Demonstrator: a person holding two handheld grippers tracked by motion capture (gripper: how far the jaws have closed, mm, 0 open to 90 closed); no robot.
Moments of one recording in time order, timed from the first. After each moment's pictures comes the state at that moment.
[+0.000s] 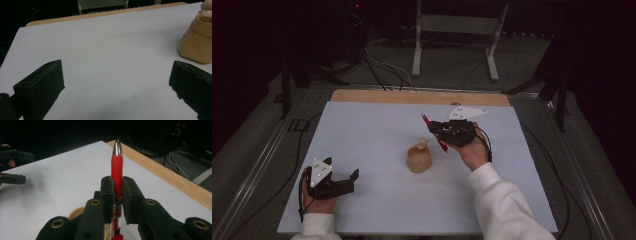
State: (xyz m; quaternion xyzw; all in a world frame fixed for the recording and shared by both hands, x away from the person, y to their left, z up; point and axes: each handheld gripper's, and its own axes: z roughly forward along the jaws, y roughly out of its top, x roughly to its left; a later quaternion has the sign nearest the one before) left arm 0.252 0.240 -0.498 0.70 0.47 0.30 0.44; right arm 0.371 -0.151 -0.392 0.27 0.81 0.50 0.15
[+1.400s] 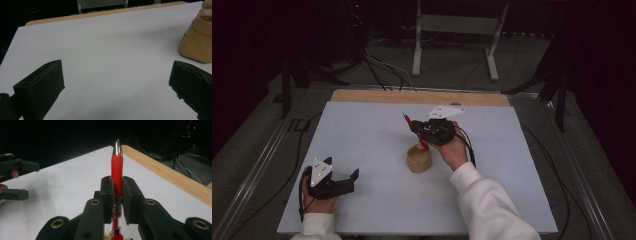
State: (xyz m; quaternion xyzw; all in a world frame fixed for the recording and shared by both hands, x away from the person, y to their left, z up) left arm 0.253 0.240 -0.499 0.70 0.47 0.30 0.44; right arm 0.382 -0.102 -0.405 0.26 0.80 0.52 0.14
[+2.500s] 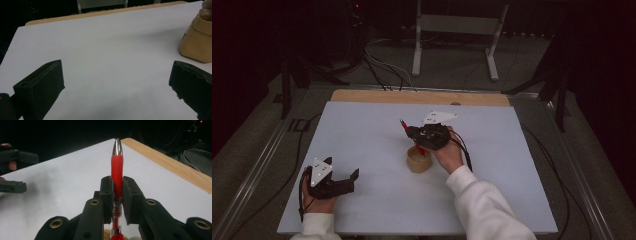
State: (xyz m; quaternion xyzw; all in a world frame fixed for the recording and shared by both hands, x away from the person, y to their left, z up) left arm 0.254 0.240 -0.499 0.70 0.47 0.30 0.44; right arm 0.382 -0.092 -0.426 0.26 0.81 0.50 0.12
